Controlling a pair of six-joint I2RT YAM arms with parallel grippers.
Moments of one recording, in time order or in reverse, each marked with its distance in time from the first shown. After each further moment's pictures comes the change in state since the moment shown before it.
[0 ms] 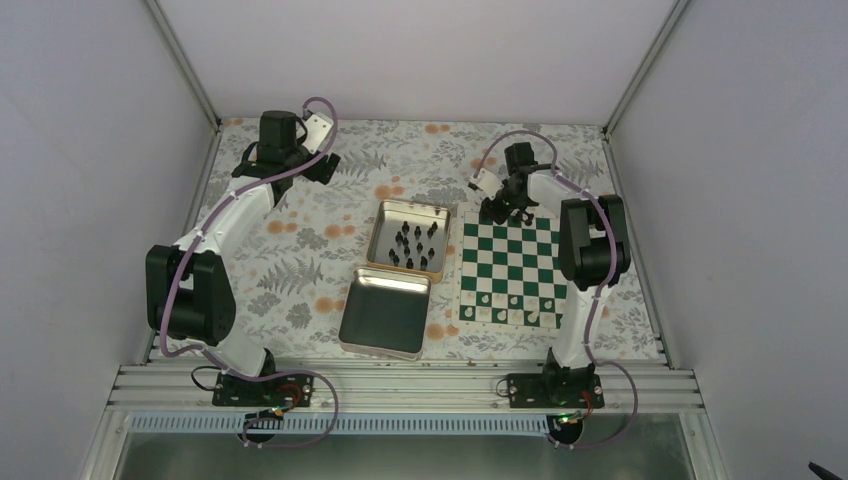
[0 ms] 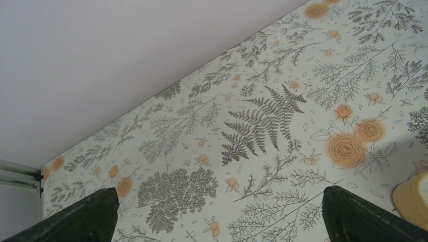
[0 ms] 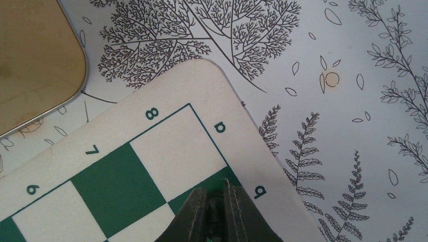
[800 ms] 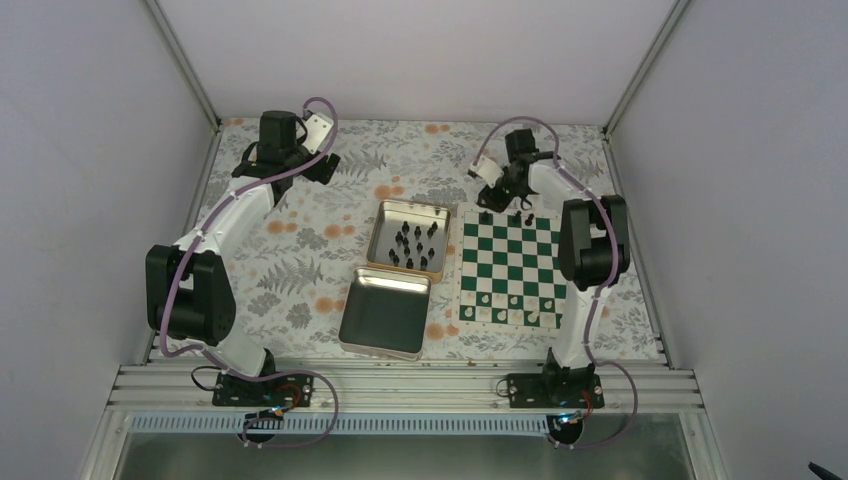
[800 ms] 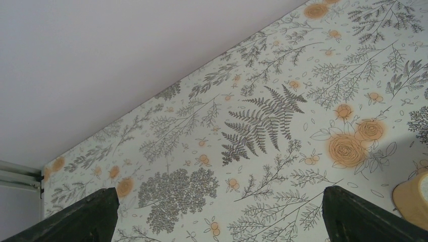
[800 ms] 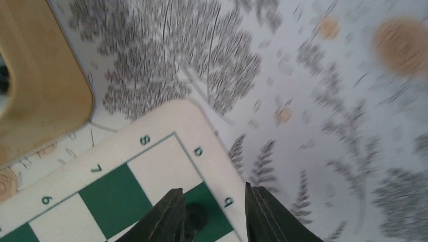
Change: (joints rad) left arm 0.000 0.000 0.000 0.000 0.000 0.004; right arm 0.005 0.000 0.079 -0.061 0.005 -0.008
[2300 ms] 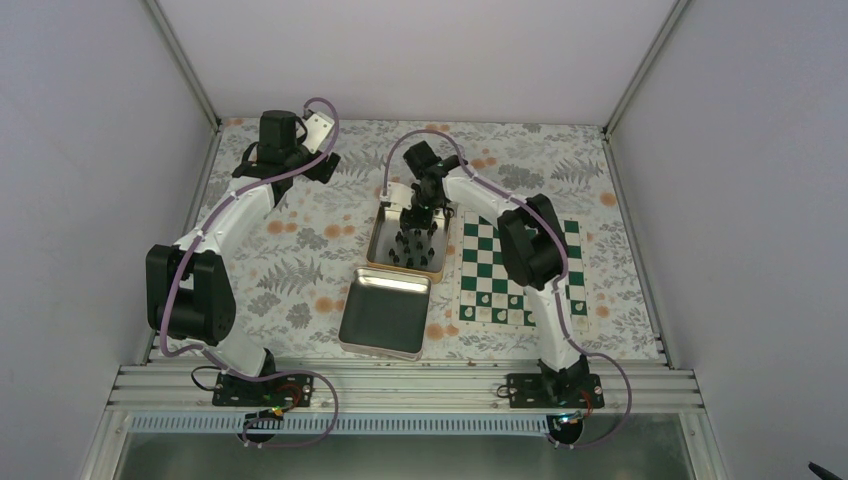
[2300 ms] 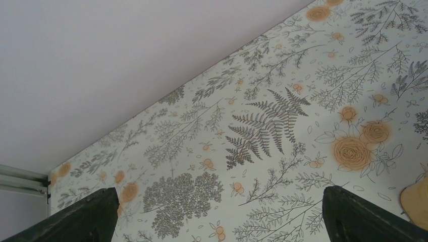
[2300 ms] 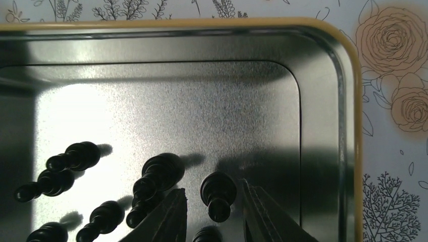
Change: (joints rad) left arm 0.000 0.001 -0.004 0.023 -0.004 0.019; right arm 0.430 0.206 0.331 -0.158 0.021 -0.032
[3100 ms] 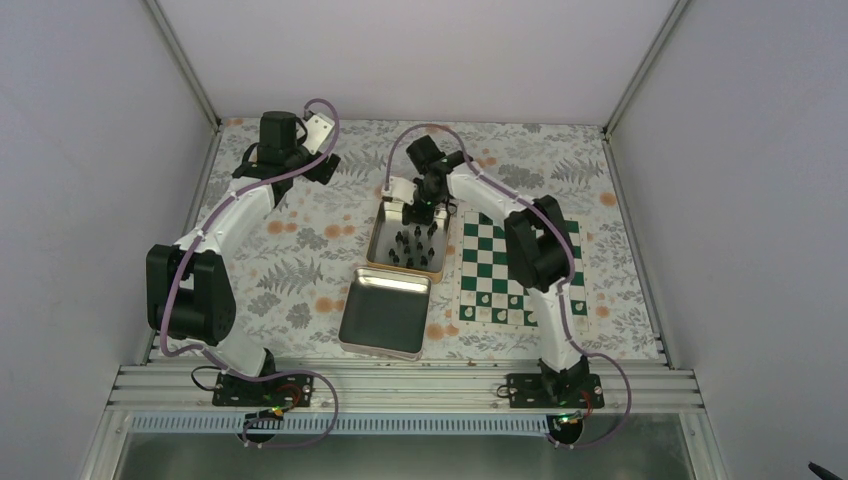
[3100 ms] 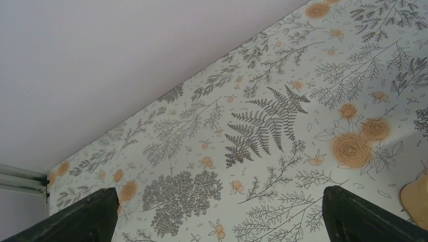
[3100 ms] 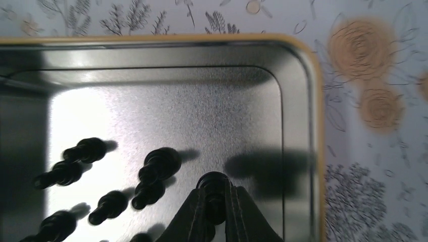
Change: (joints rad) left arm 0.000 0.000 -0.005 0.000 0.000 0.003; right arm -0.008 -0.017 0.004 -0.003 0.010 -0.003
